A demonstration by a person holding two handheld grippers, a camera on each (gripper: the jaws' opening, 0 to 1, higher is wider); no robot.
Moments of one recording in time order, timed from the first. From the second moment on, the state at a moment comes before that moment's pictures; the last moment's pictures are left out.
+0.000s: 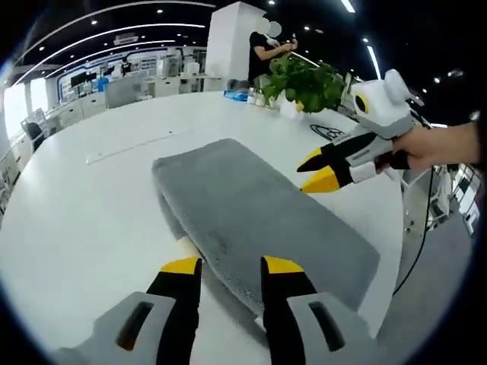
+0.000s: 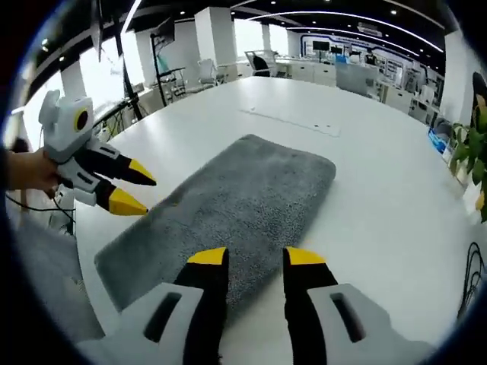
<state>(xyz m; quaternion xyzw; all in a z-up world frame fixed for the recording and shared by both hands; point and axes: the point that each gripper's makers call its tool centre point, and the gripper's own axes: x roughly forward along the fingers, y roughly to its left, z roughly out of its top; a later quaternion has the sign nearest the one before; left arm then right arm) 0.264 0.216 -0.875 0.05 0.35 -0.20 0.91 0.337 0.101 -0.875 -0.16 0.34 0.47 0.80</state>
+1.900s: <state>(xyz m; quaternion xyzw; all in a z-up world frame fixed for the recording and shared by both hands) 0.172 0.112 -0.913 0.20 0.36 -0.40 0.82 0.176 0.082 -0.916 -0.30 0.33 0.63 0.64</state>
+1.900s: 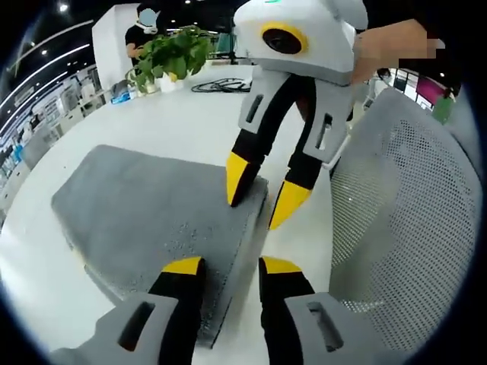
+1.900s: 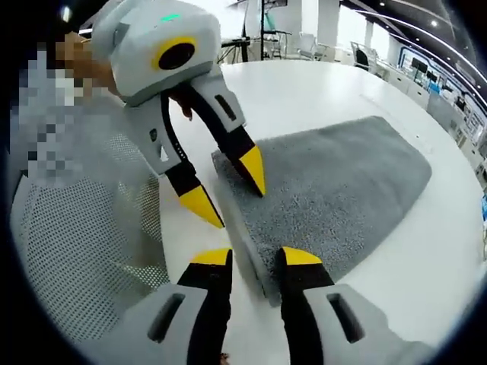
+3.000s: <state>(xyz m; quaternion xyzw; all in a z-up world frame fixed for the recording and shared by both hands) 0.179 0.113 -0.920 0.23 0.35 -0.37 0.83 0.190 0.081 -0.922 -0.34 0.30 0.58 0.67</state>
